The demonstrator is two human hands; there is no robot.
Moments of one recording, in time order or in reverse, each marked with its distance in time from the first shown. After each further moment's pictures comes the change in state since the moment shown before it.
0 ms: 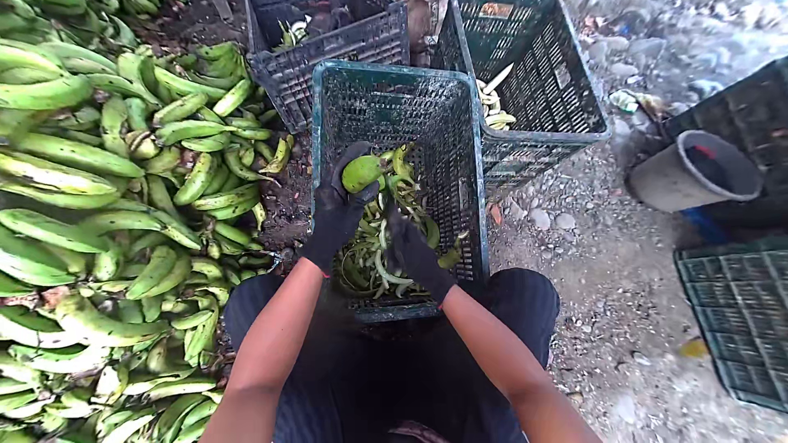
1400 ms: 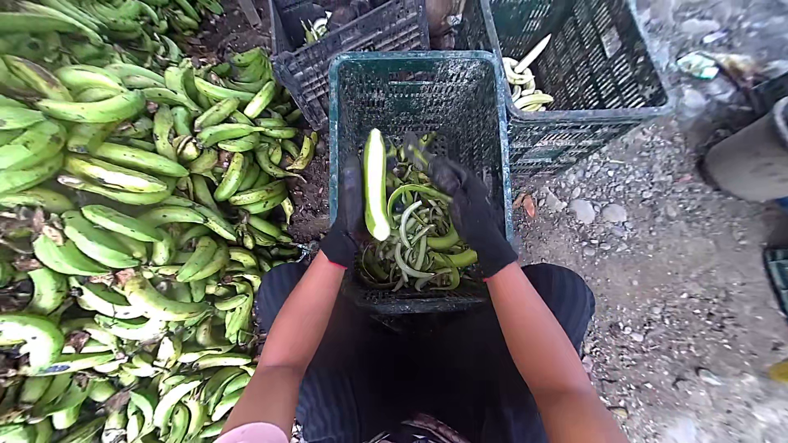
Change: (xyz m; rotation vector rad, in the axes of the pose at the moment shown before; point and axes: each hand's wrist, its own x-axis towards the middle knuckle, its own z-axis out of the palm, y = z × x) left_hand 0.002 0.004 0.009 -0.417 0.040 -0.659; right_hand 0.036 -0.032 -0.069 -0.379 0.247 -0.244
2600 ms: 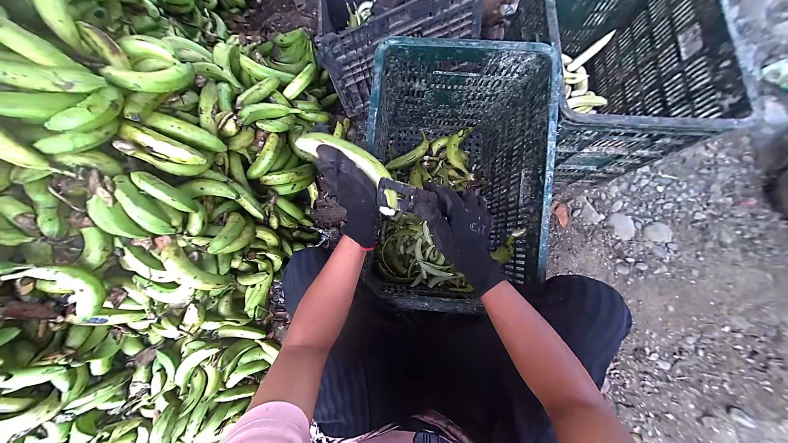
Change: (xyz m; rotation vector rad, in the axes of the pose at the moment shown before) left_hand 0.007 0.010 -0.018 0.265 0.736 0.609; right_hand -0.027 -0.023 0.056 -0.330 -0.053 -0.052
